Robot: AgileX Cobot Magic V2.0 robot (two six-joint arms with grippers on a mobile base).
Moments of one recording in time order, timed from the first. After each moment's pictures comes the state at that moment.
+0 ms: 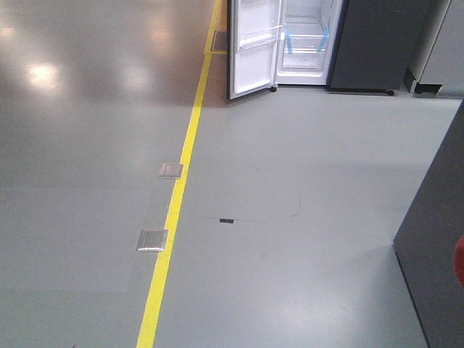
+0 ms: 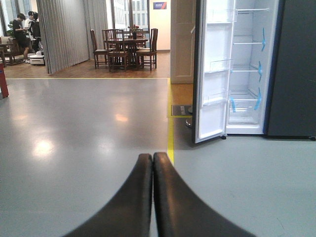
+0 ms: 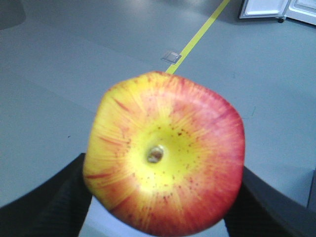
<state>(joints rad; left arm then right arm) 0.02 -0.01 0.02 0.00 0.06 -0.06 0.43 0.43 -0.84 -0.02 1.05 0.02</state>
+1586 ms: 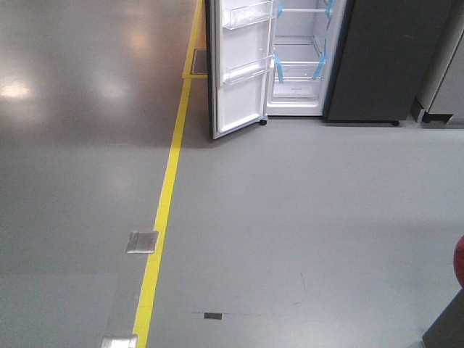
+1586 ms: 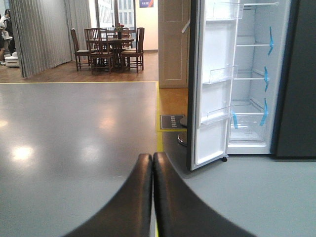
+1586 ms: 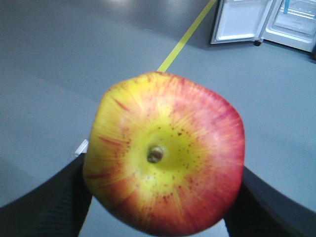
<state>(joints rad) 0.02 -0.01 0.02 0.00 0.06 -0.06 0.43 0.43 -0.84 -0.02 1.05 0.02</state>
